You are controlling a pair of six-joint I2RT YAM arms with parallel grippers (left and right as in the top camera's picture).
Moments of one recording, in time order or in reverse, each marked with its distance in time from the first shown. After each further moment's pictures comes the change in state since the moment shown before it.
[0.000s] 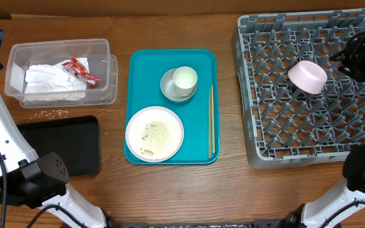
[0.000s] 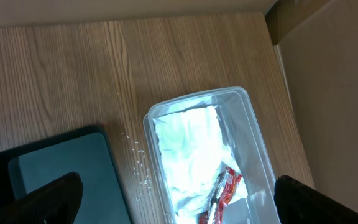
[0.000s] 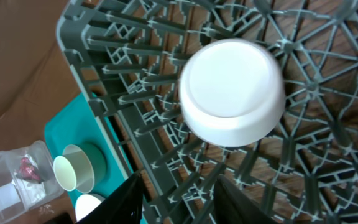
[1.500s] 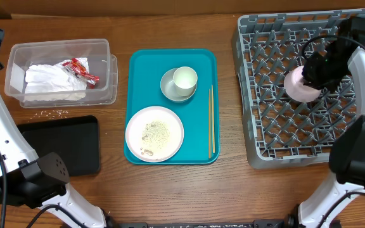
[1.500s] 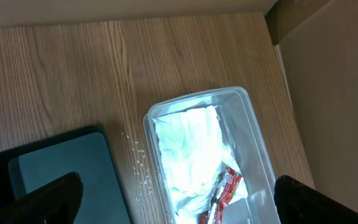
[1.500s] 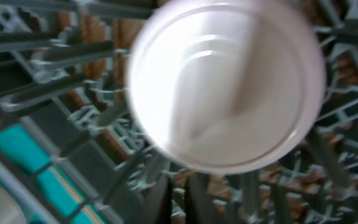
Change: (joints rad) left arm 0.000 0.000 0.000 0.000 0.000 0.000; right arm 0.197 0.050 -0.233 0.151 0.234 0.194
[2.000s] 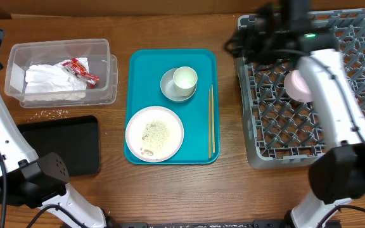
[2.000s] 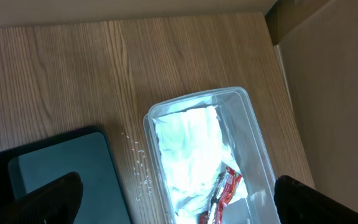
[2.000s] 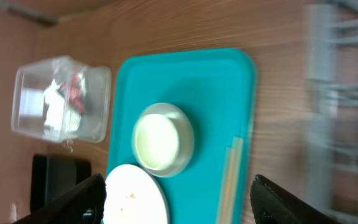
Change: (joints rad) left arm 0.000 0.000 0.000 0.000 0.000 0.000; right arm 0.429 -0.119 -0.001 0.356 -0.219 -0.053
